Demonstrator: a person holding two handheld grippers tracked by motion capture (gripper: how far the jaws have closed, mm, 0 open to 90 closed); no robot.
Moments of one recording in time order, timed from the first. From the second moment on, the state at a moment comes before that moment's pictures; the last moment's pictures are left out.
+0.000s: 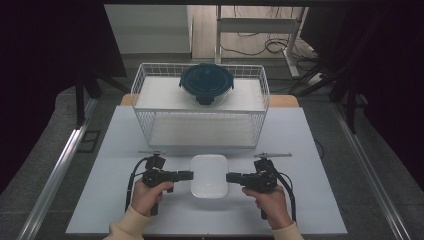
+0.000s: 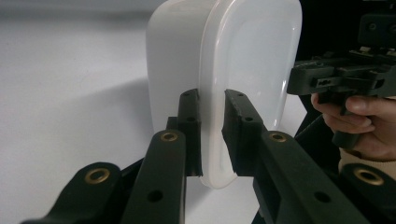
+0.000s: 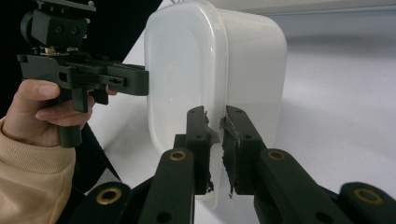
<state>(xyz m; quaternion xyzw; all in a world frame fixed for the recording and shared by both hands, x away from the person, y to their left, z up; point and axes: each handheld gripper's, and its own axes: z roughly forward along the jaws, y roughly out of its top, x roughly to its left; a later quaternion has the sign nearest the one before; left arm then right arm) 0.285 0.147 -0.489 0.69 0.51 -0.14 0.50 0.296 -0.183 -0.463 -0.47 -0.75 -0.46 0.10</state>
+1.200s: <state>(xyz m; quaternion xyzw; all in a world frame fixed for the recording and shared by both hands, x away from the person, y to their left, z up) 0.274 0.155 -0.421 0.70 0.46 -0.08 0.53 0.291 -0.183 -0.410 -0.41 -0.75 -0.52 0.07</state>
